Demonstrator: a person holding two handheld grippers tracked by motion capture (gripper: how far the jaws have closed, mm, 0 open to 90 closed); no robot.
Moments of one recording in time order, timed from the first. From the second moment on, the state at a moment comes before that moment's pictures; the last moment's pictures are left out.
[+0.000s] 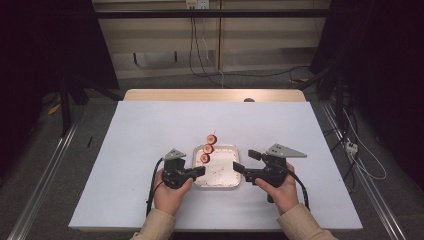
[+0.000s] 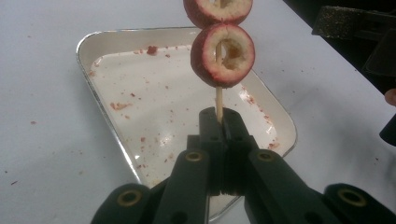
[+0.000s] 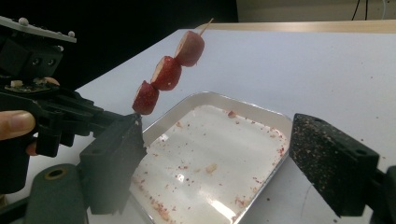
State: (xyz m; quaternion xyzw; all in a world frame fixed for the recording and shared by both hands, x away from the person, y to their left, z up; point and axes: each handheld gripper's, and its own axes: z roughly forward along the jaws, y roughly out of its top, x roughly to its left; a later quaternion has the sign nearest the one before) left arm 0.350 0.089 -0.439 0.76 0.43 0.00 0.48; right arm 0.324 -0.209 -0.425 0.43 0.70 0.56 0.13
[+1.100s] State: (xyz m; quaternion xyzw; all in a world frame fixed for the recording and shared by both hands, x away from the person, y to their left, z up) left arm 0.355 0.079 -0.448 0.79 0.44 0.01 0.42; right arm 0.317 -0.219 -0.431 0.43 0.70 0.55 0.14
